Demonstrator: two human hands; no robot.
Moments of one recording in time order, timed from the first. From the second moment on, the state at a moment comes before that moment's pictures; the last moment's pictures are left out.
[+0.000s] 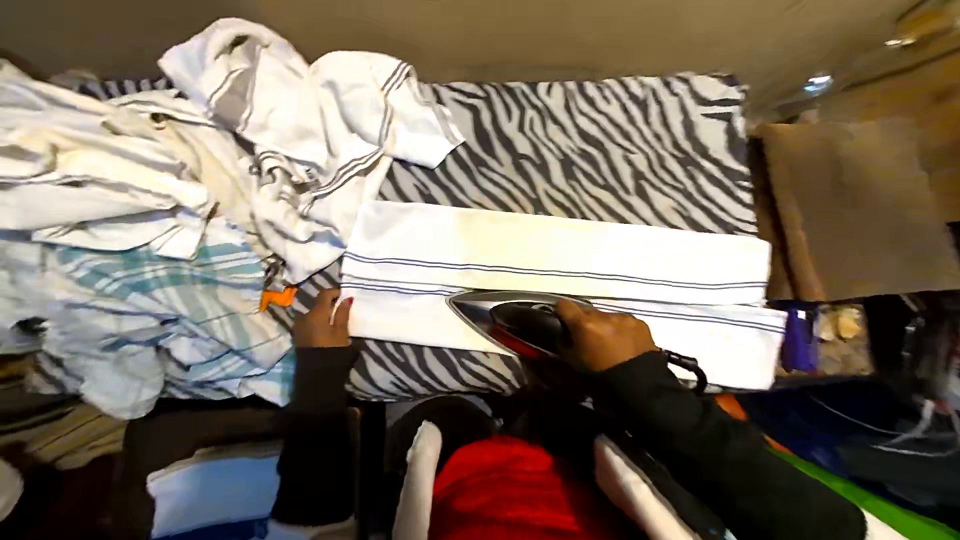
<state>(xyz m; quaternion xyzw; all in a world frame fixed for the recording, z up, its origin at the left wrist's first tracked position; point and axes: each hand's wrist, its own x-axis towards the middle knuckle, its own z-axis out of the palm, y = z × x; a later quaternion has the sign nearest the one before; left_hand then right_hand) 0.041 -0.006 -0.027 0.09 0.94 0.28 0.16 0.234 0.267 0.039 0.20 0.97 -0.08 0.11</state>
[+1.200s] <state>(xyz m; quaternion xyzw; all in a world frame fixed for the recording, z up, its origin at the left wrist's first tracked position) 0.098 -0.100 -0.004 0.15 0.92 0.32 -0.15 0.105 0.124 0.029 0.13 0.98 -0.14 0.06</state>
